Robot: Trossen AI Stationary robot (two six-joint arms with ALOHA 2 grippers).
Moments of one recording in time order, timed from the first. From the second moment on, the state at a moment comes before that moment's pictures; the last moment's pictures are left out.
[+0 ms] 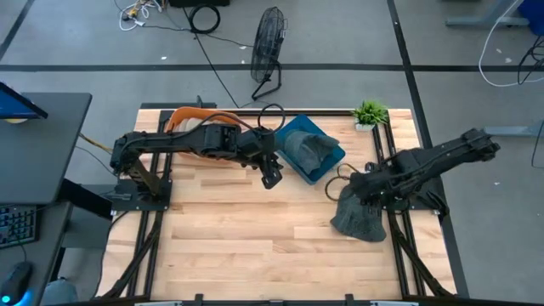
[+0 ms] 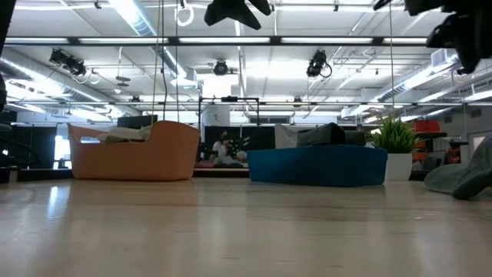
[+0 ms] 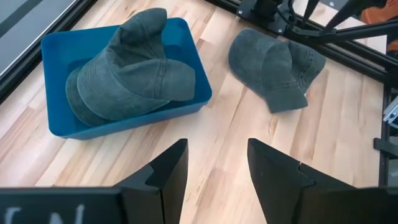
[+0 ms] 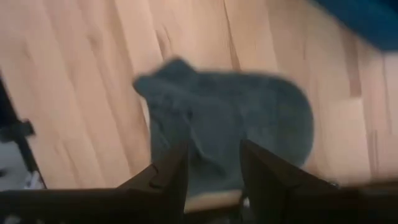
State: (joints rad) left arm 0.01 1.72 1.79 -0.88 -0.15 -0.41; right arm 0.33 1.08 1.05 -1.32 -0.02 0.57
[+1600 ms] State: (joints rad) left arm -0.04 1.72 1.79 -0.90 -0.15 -0.43; right arm 0.38 1.50 0.81 -1.08 0.03 0.29
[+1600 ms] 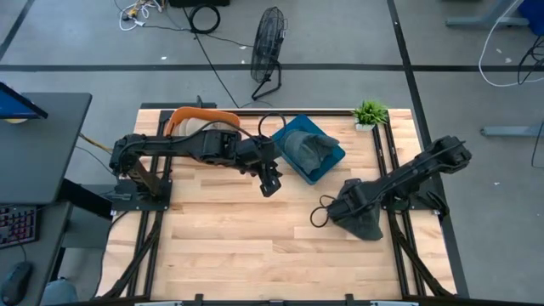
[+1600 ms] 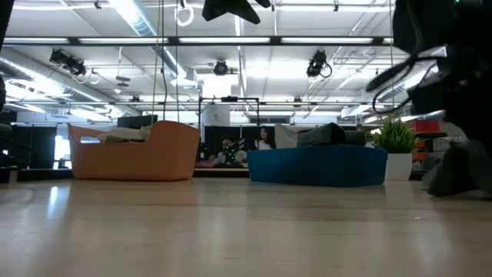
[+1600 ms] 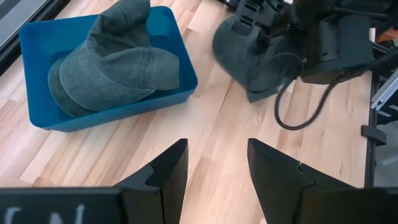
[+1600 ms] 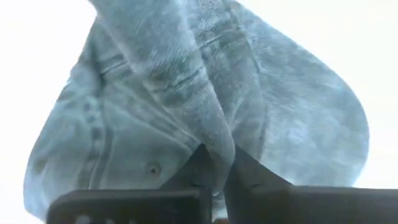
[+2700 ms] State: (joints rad) left arm -0.04 1.72 1.79 -0.90 -0.15 -0.43; right arm 0.25 1.40 1.38 -1.49 0.61 -0.66
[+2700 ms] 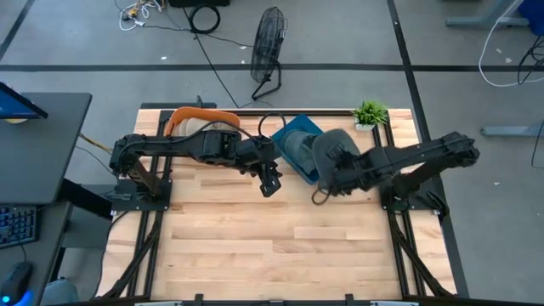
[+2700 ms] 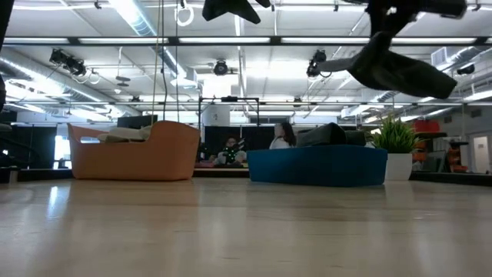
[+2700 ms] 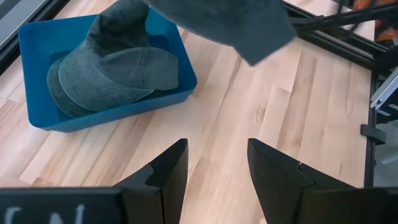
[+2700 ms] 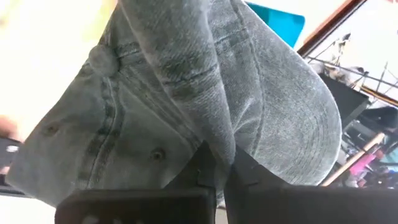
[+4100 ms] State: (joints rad) left arm -0.04 1.72 1.79 -0.89 -0.15 -0.43; right arm -0.19 1.41 0.76 -0.38 0.43 -1.61
